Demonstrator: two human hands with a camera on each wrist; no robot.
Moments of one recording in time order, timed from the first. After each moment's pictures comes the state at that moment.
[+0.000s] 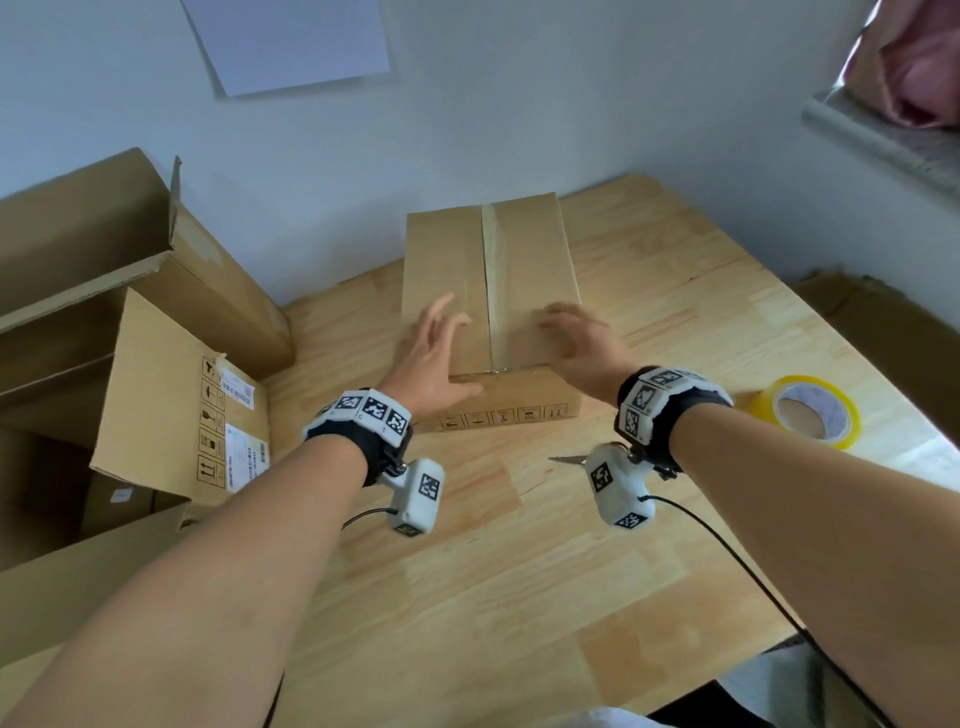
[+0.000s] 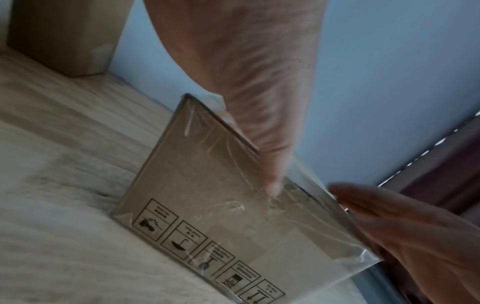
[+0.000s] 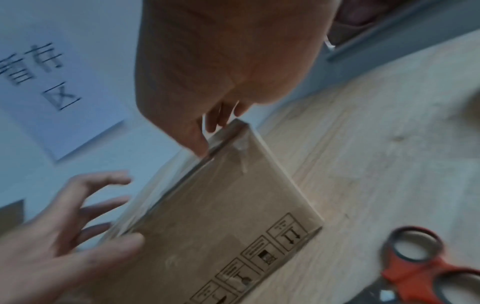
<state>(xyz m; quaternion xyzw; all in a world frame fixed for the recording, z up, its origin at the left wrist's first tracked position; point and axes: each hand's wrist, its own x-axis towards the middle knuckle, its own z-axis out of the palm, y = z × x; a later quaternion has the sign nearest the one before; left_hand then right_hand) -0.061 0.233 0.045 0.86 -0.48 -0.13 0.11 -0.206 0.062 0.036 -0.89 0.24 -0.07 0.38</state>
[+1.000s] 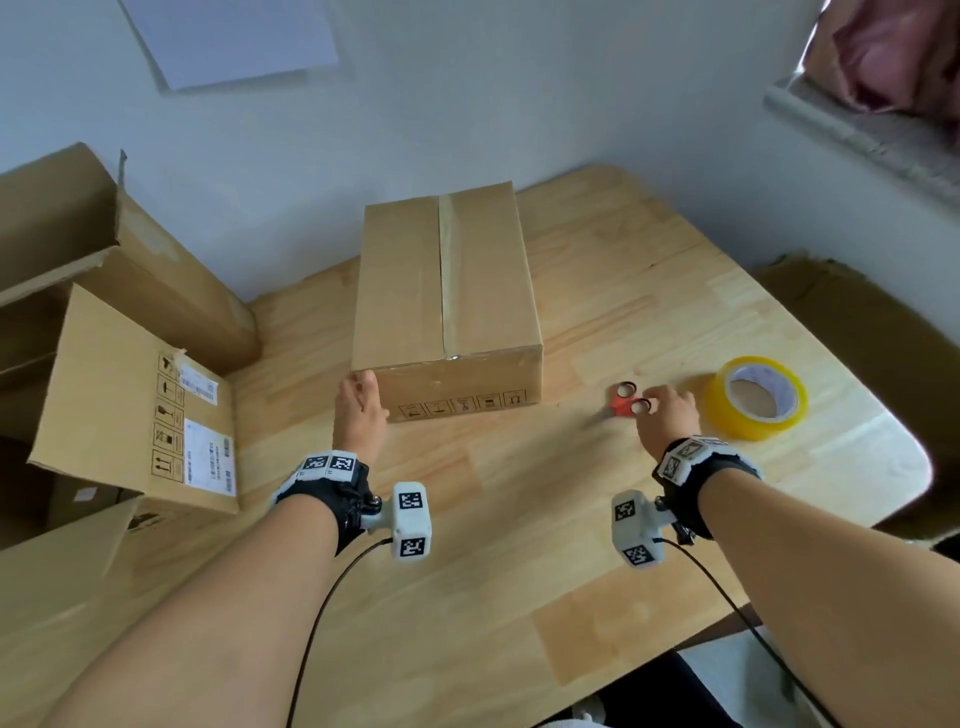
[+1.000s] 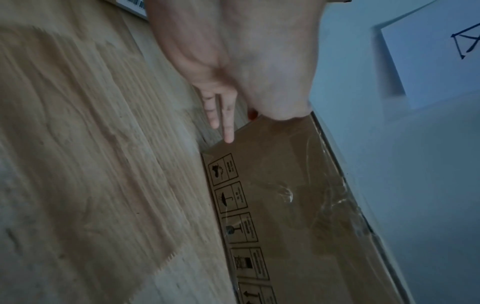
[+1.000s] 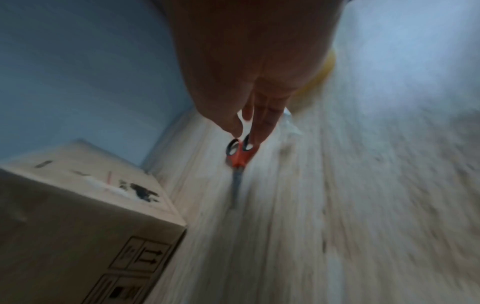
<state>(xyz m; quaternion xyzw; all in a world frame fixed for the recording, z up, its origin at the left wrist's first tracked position) -0.102 0.268 -0.005 0.89 -0.08 -0.20 0.41 -0.329 0.024 -0.044 -0.73 0.57 0.02 0.37</state>
